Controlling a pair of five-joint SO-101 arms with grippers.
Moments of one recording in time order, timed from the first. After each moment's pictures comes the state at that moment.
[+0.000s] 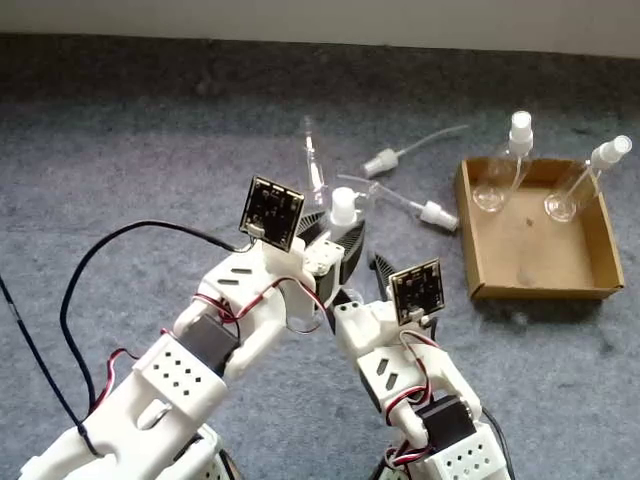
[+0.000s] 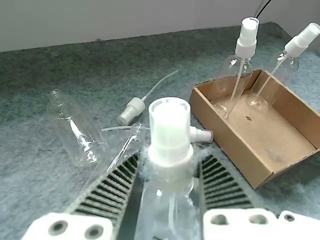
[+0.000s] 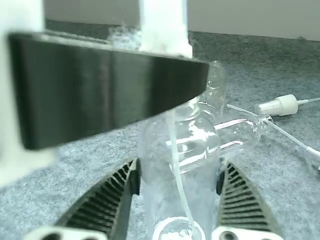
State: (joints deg) left arm 30.6 -51.6 63.2 17.5 17.8; right arm -30.0 -104.3 95.7 33.4 -6.2
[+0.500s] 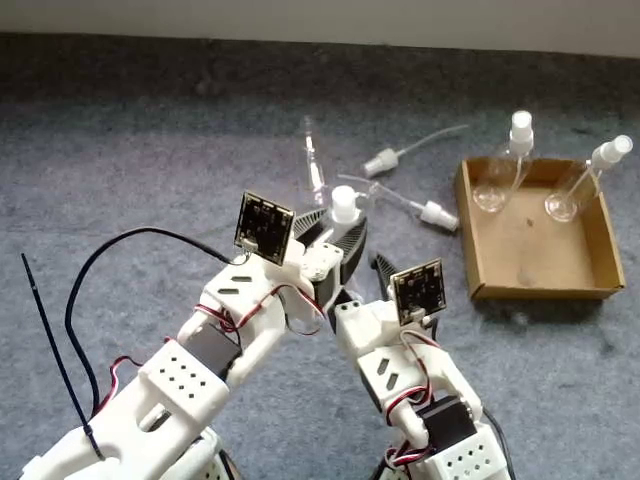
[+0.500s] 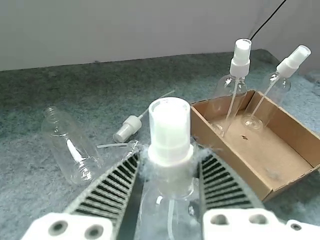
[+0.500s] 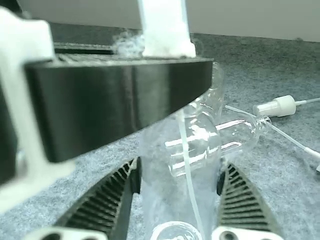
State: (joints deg) left arm 30.5 -51.6 70.5 2.4 18.1; right arm -30.0 -104.3 95.7 33.4 -6.2
